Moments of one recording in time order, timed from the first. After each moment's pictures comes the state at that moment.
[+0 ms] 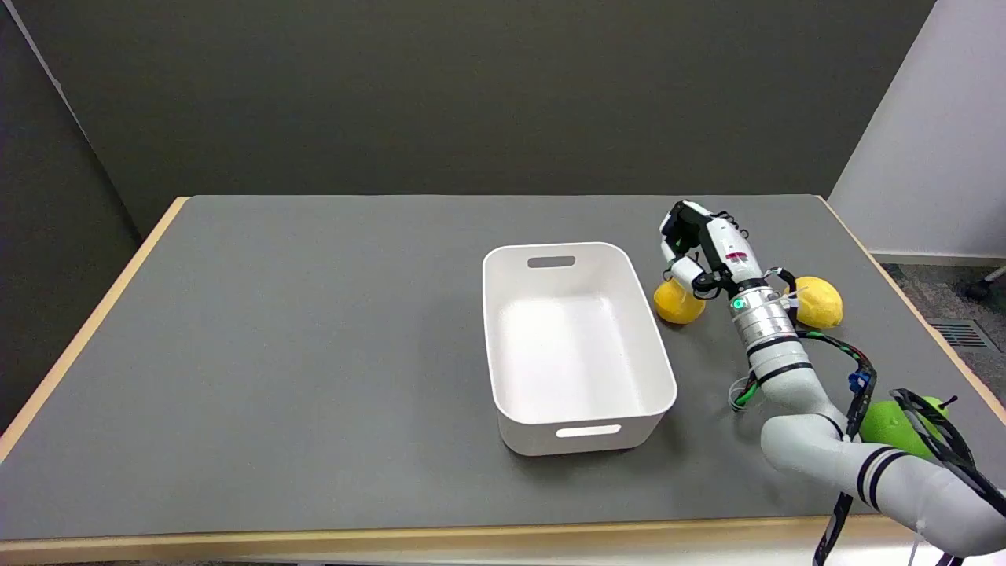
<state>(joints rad) 0.18 -0.97 -2.05 0.89 1.00 0.86 0.56</state>
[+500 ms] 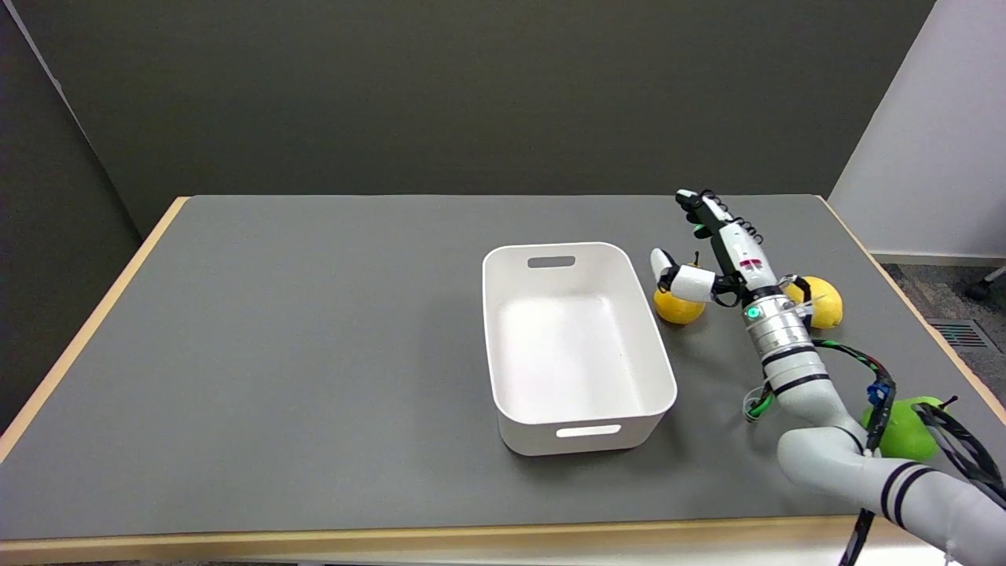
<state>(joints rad) 0.10 -0.94 -2.01 0.97 1.00 0.88 0.55</state>
